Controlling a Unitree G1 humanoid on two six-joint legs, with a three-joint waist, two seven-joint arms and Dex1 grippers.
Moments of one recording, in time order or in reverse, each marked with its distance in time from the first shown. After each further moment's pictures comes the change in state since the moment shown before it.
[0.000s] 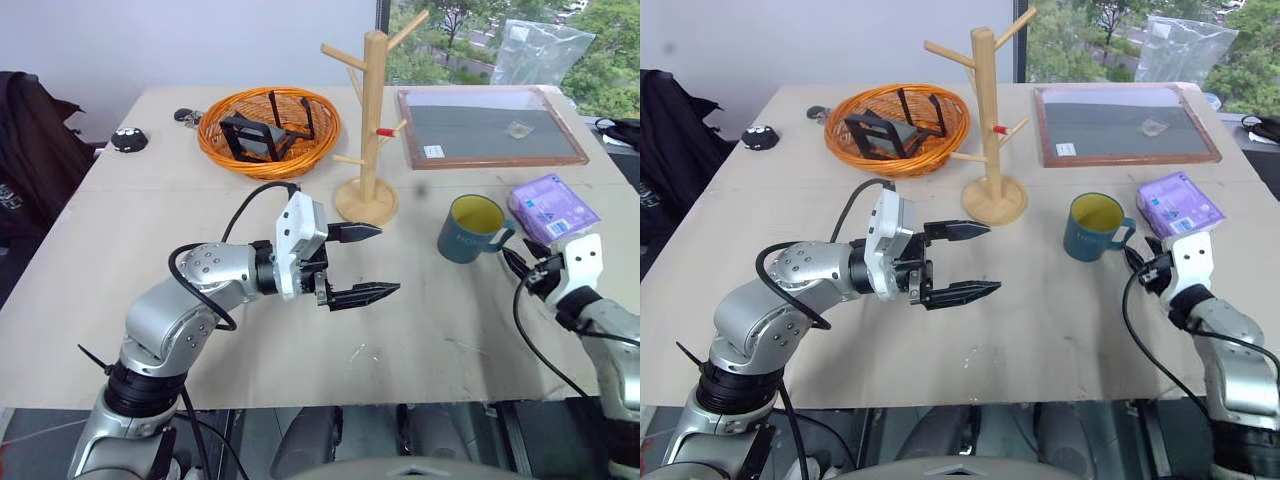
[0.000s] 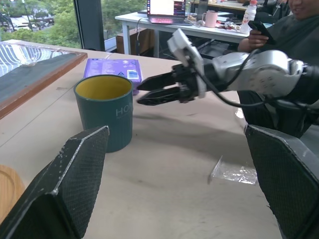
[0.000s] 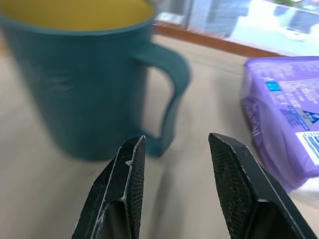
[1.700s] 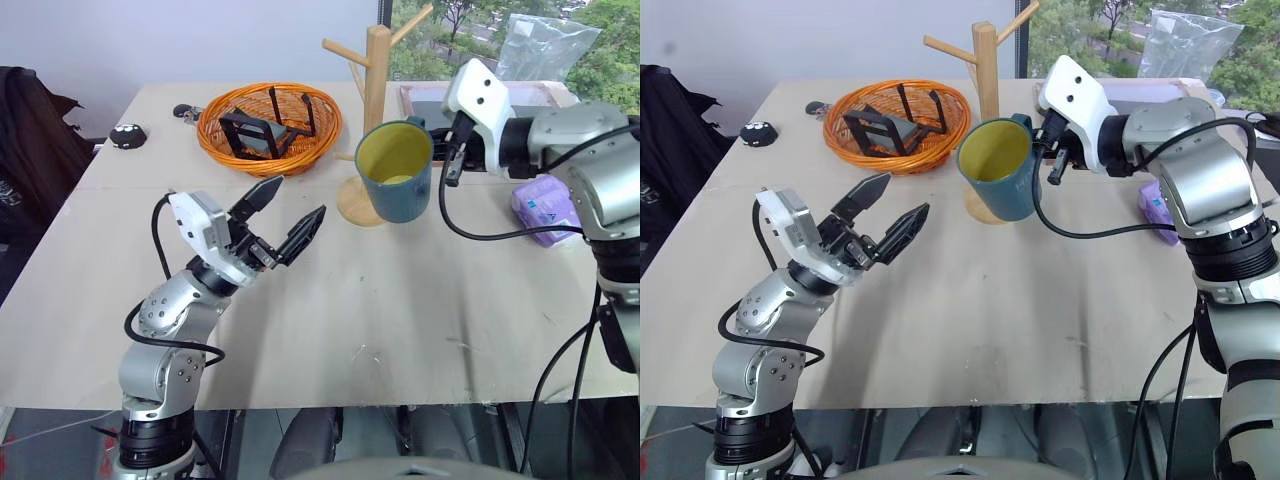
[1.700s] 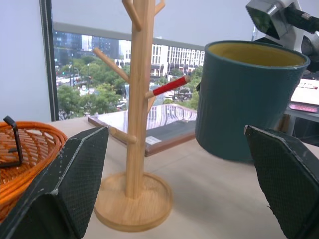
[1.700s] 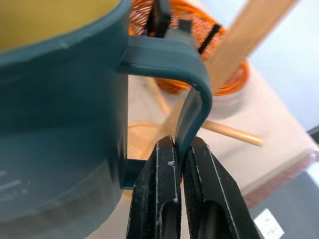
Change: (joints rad) left arm 0.262 -0.248 0.277 0.045 0.087 -0.370 0.231; right arm -0.991 -0.264 0.539 0.069 -0.013 0.442 0.475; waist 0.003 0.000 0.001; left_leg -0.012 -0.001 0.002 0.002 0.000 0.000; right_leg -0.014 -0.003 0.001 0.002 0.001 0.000
